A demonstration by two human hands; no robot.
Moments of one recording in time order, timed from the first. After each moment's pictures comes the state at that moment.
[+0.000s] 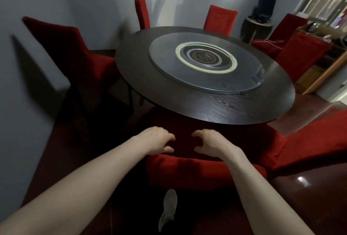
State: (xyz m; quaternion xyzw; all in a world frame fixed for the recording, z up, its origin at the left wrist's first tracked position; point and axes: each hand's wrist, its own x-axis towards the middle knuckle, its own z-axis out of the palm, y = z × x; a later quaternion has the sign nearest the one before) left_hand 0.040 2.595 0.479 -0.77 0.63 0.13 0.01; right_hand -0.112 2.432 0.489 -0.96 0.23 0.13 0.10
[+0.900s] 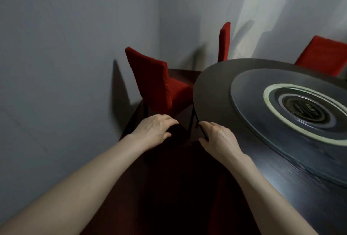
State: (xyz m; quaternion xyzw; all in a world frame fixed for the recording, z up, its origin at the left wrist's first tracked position) left_hand 0.398 2.707 0.548 -0.91 0.41 -0.02 -0.09; right_hand 0.290 2.503 0.558 -0.99 0.05 -0.07 0.09
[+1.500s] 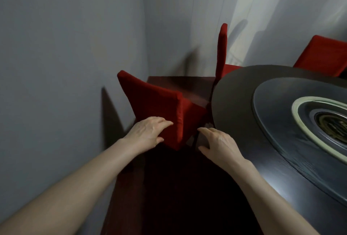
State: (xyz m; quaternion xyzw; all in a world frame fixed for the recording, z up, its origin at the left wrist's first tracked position) left_hand 0.798 2.751 0.527 -0.88 0.48 0.00 -0.07; right_hand 0.642 2.541 0.533 -0.99 0.10 -0.06 0.09
